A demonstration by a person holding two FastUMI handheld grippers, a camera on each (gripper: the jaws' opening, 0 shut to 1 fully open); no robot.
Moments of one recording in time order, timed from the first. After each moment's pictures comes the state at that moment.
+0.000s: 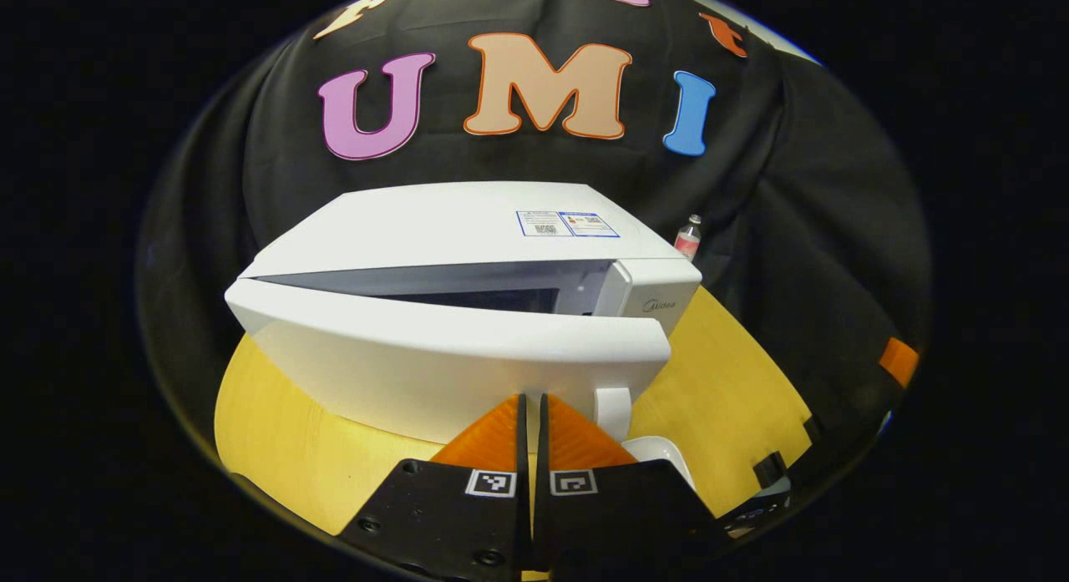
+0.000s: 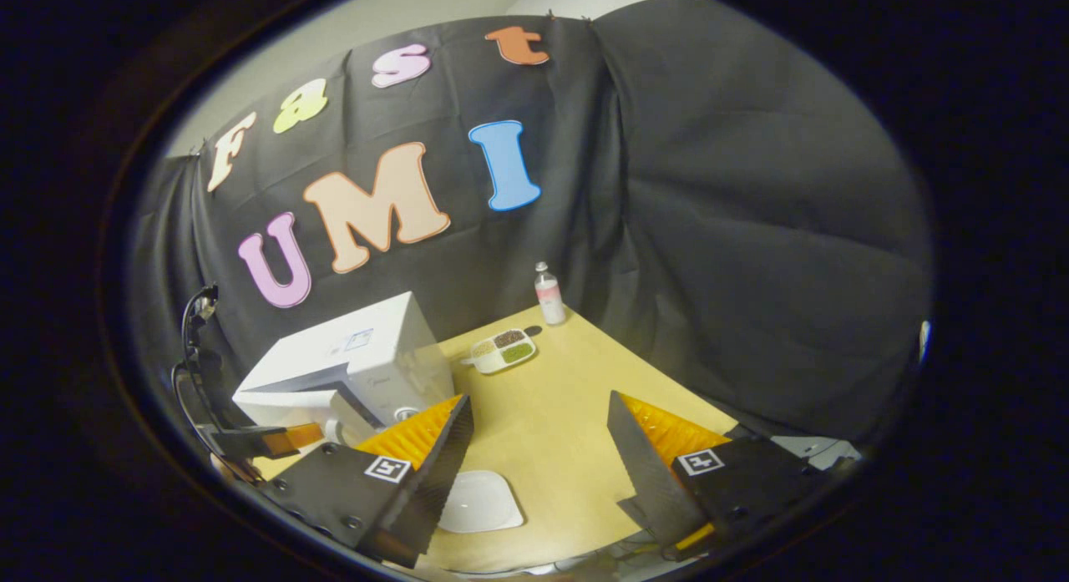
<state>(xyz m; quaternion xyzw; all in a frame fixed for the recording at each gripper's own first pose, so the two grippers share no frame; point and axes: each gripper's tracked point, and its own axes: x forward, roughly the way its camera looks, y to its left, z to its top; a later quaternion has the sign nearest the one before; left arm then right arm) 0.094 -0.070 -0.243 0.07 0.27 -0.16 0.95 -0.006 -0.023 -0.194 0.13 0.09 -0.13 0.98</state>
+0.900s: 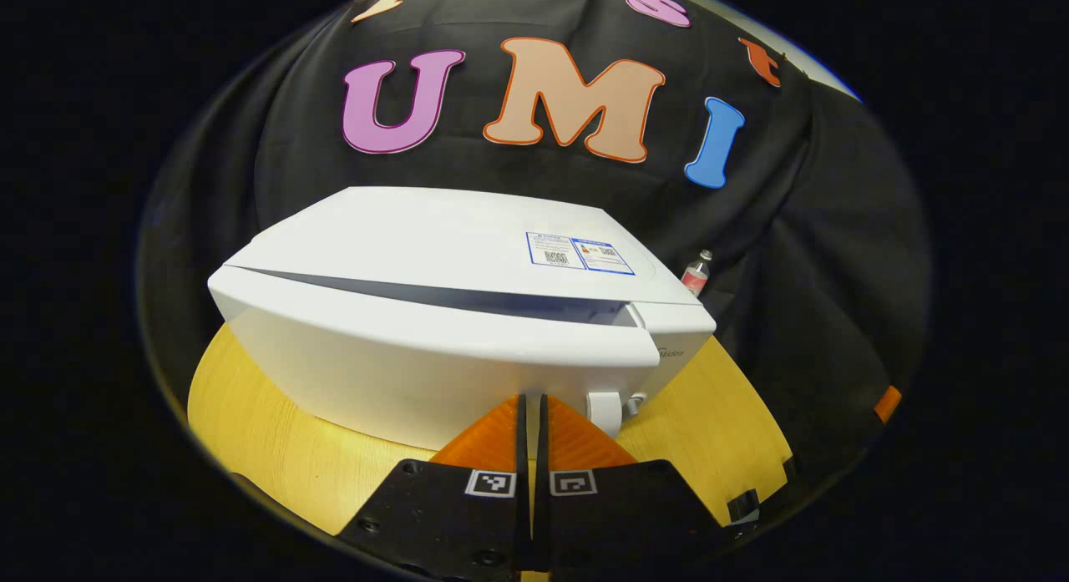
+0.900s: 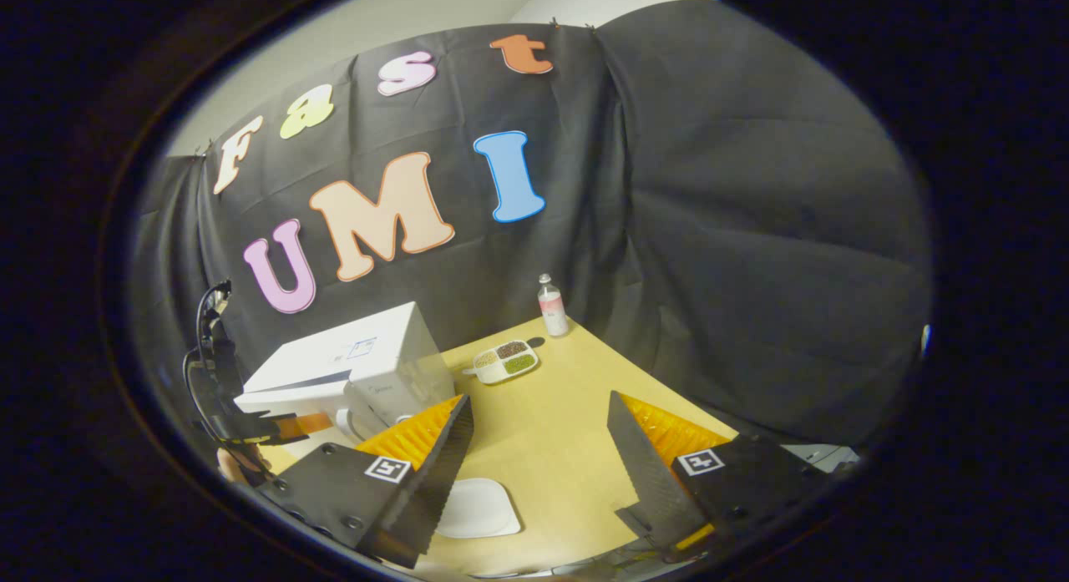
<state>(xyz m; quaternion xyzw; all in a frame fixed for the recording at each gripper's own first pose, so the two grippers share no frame) 0.128 -0.080 -0.228 0.01 0.24 -0.15 0.96 -0.001 -0.026 -0.190 0.12 0.08 -0.12 0.98</state>
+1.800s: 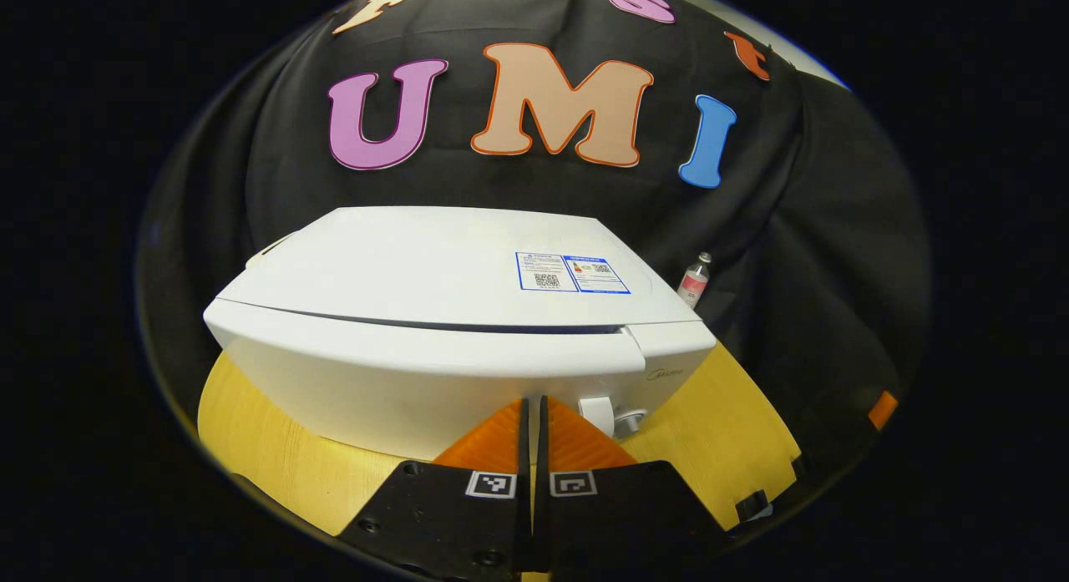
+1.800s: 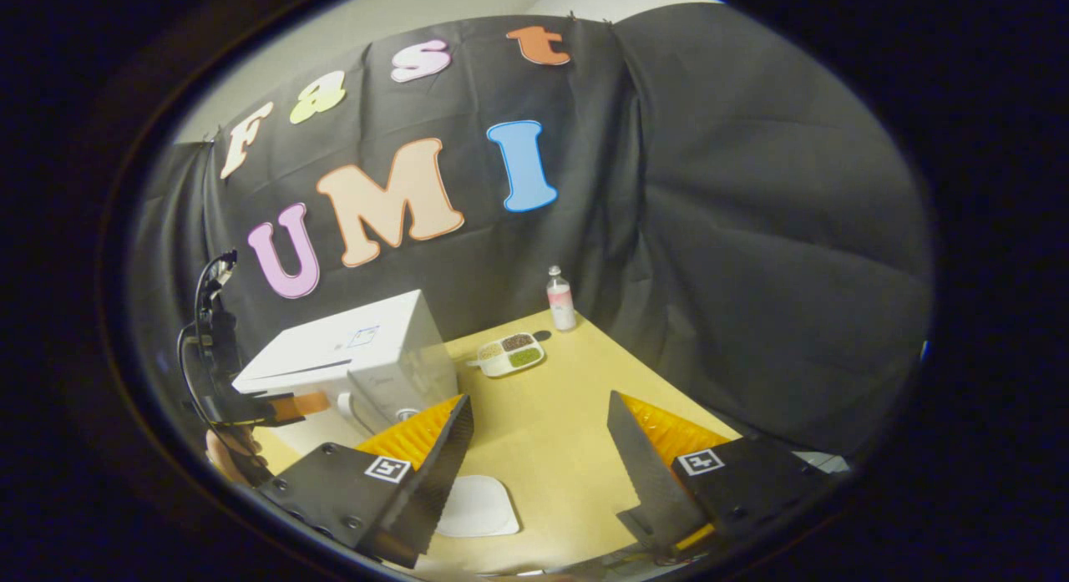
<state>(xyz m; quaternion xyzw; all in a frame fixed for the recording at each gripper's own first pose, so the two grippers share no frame) 0.142 -0.086 -0.219 0.04 0.23 -0.15 0.96 0.017 -0.017 -0.195 0.10 0.09 -0.11 0.98</state>
